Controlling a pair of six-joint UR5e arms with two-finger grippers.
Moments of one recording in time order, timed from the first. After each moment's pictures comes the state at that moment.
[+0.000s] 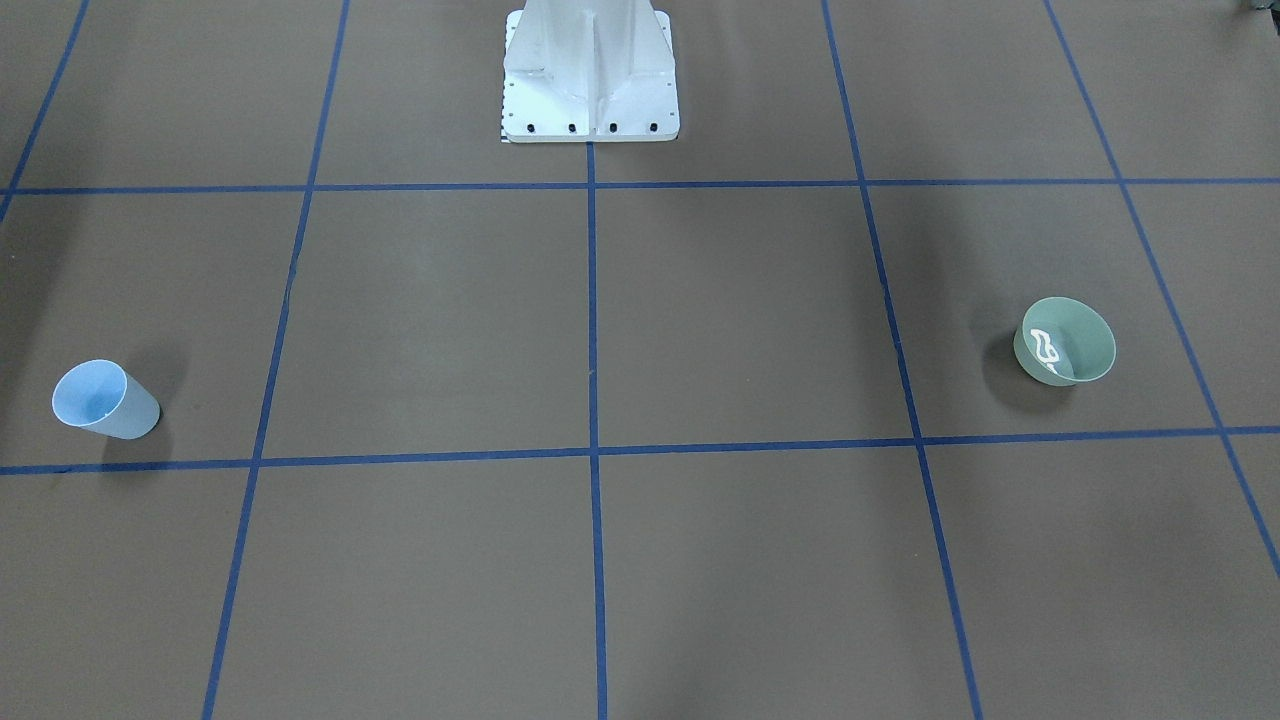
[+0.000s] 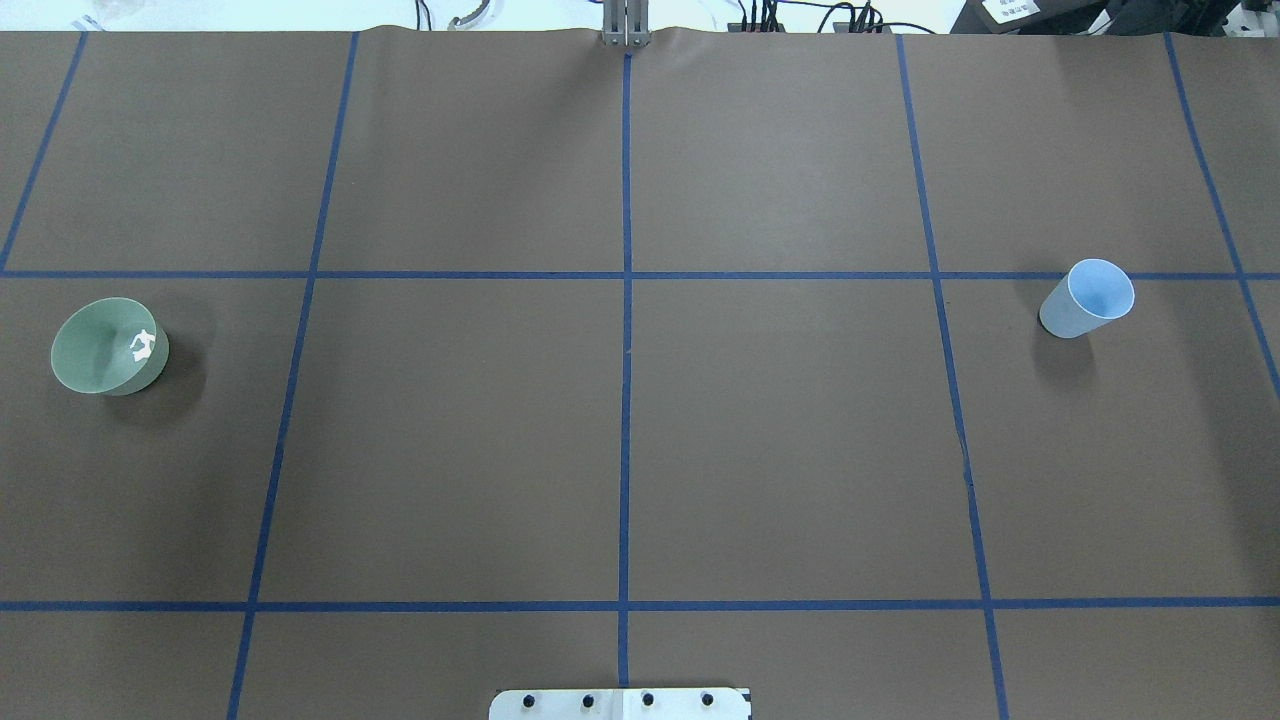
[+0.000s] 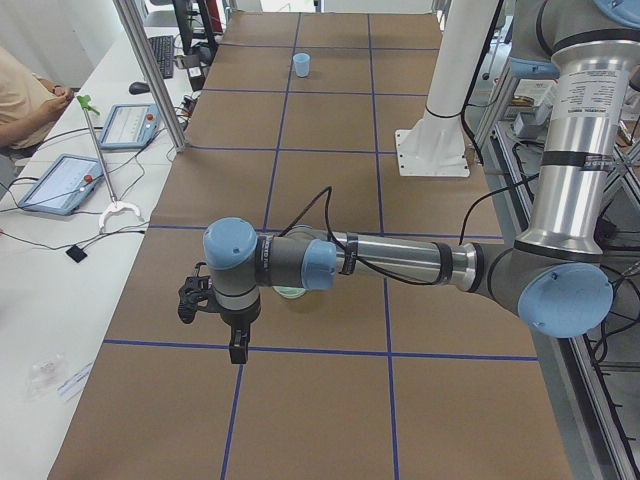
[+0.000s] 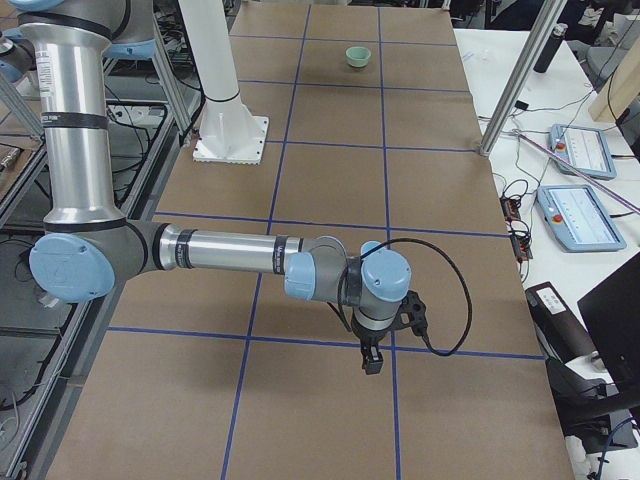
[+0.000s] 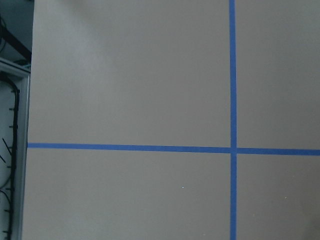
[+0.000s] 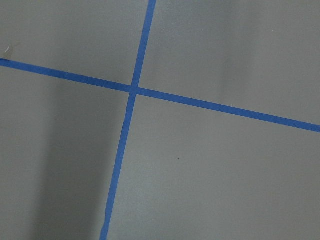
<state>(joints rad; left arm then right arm) -1.64 -1.65 -1.57 -1.56 -2.29 -0.06 1.62 -1.55 1.53 -1.62 2.29 -0.27</state>
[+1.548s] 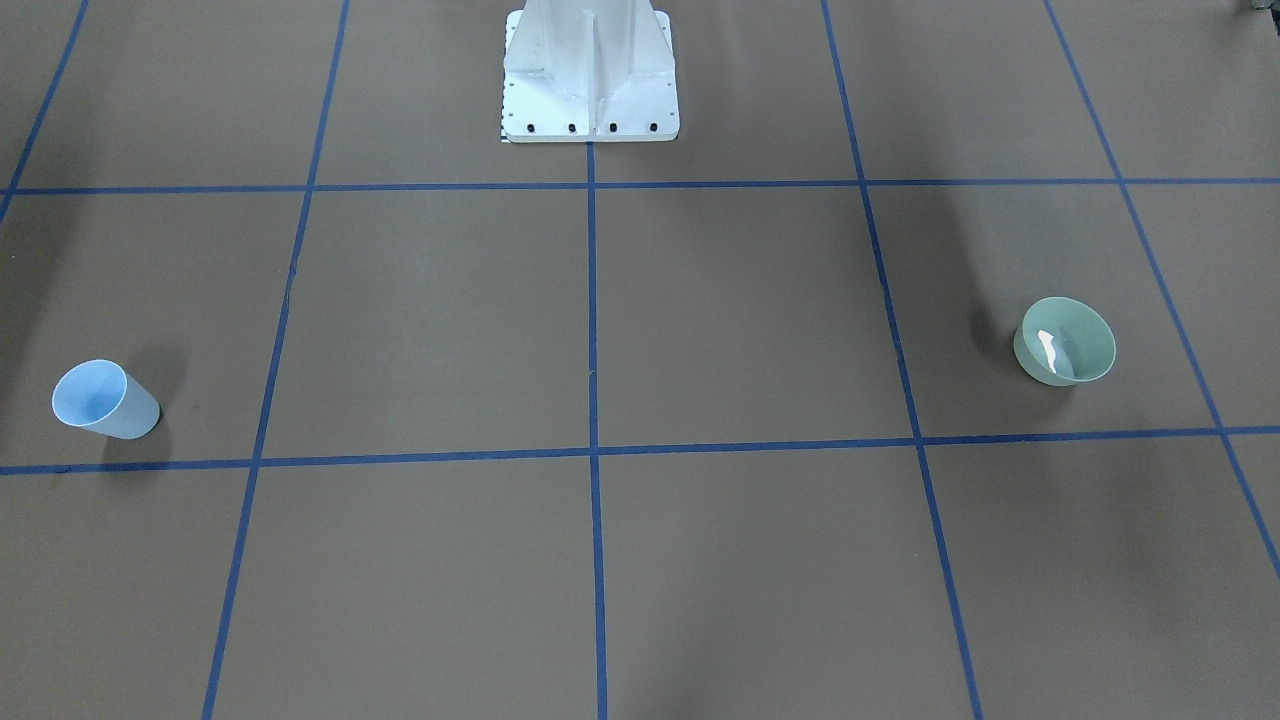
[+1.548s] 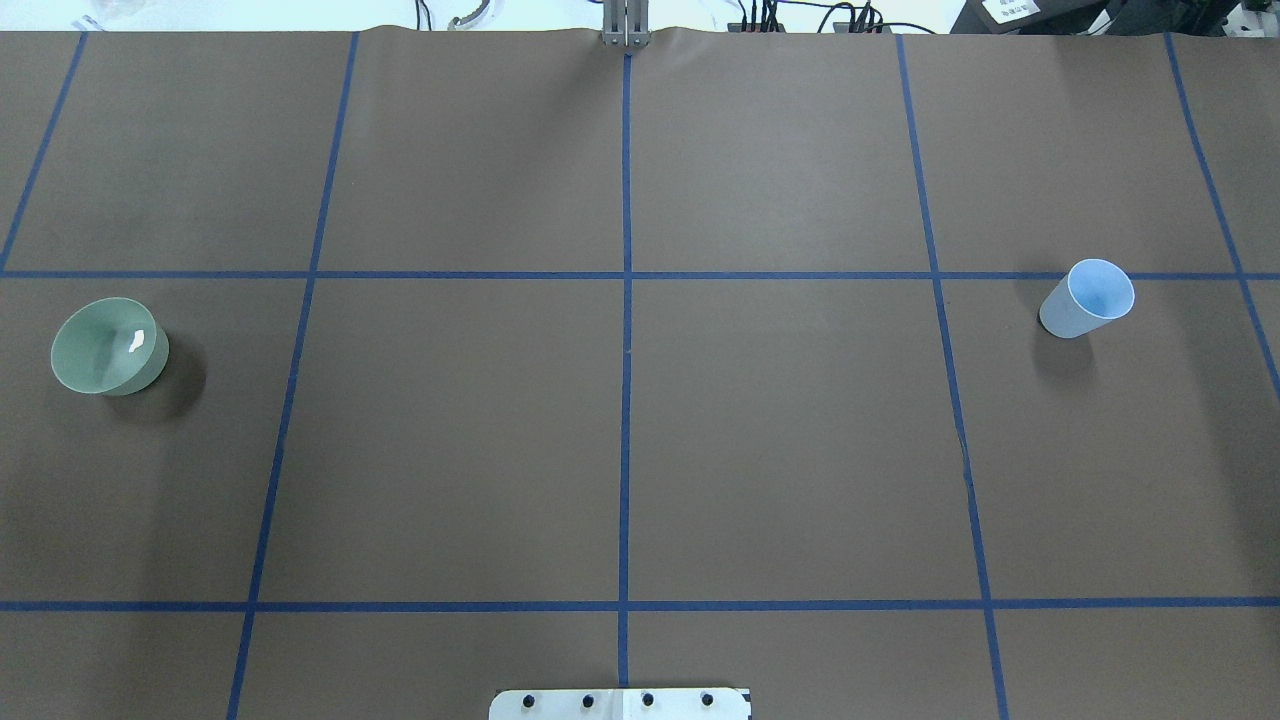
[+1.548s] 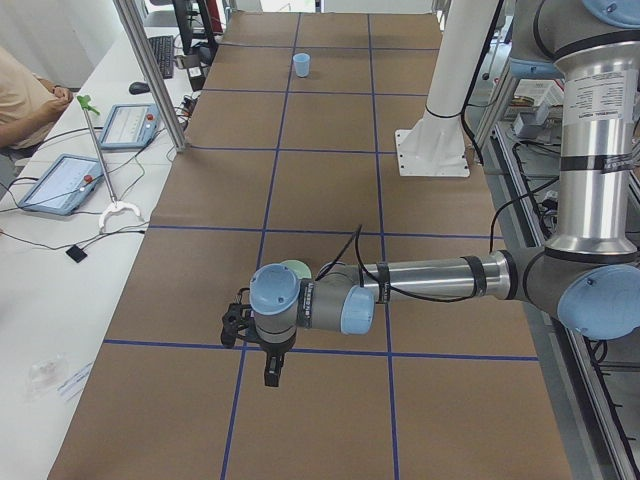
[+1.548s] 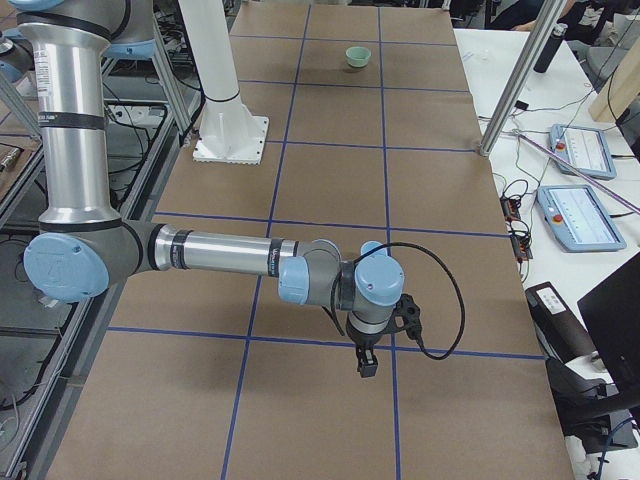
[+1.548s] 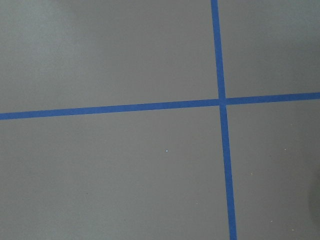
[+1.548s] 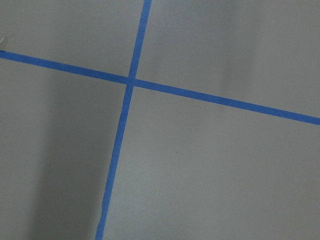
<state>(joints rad) -1.59 -1.51 -1.54 -1.77 -2.32 0.00 1.62 -1.56 1.53 -1.60 2.29 -0.27</state>
